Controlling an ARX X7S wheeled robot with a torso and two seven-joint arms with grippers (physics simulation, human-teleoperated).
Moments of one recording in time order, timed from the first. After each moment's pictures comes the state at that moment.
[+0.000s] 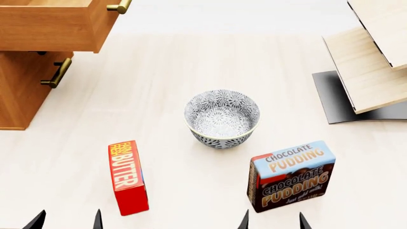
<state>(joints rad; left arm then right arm) -0.08 -0.13 0.14 -0.04 -0.17 -0.08 -0.18 0.09 0.13 -0.15 0.01 0.10 0.11 0.21</state>
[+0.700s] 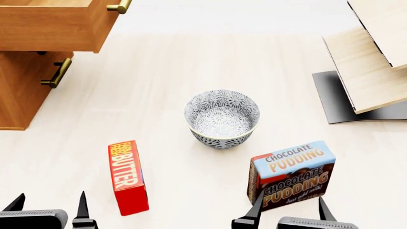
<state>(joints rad) -0.09 -0.18 0.15 0.30 -0.21 -0.40 -0.29 0.10 0.17 -0.14 -0.26 0.11 0.35 0.31</state>
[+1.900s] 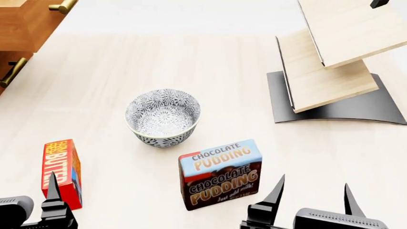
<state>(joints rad) -0.08 -0.23 0.09 0.43 -0.26 -0.43 -0.37 0.10 0.21 -0.13 -0.38 0.11 0.40 0.40</state>
